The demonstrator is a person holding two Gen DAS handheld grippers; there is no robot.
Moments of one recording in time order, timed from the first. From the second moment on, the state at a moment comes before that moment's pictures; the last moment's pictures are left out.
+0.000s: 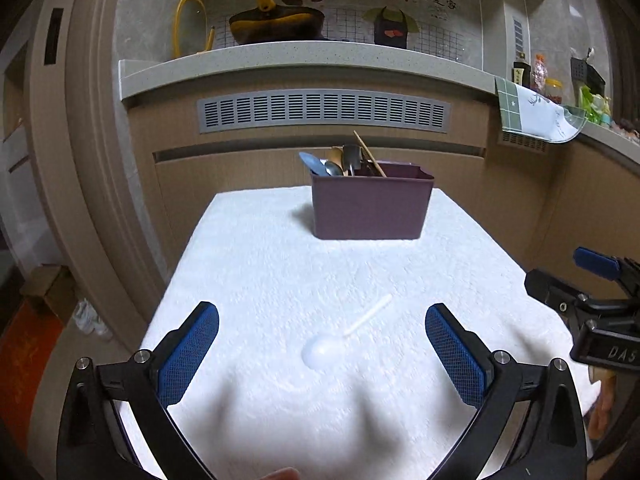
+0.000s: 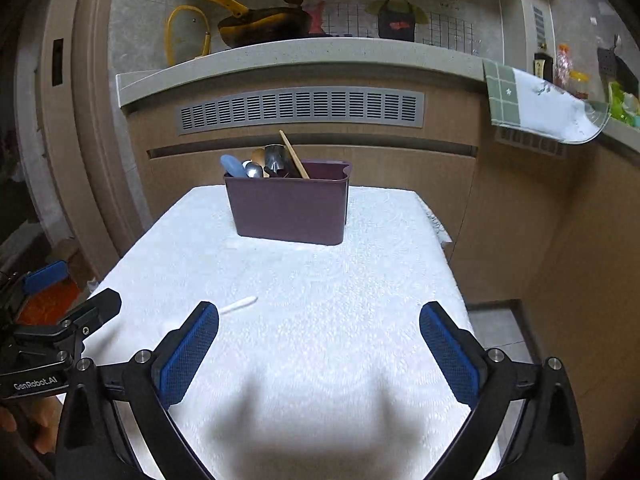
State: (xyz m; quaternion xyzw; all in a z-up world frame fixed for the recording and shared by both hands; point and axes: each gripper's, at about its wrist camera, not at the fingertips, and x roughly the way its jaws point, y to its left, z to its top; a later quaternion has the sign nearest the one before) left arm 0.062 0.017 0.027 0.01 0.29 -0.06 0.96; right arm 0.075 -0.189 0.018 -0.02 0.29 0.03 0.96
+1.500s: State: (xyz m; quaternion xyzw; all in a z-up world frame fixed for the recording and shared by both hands) left arm 0.048 0.010 0.033 0.01 0.29 -0.07 0.95; right arm 0.060 -0.187 0.013 -0.03 0.30 0.03 0.95
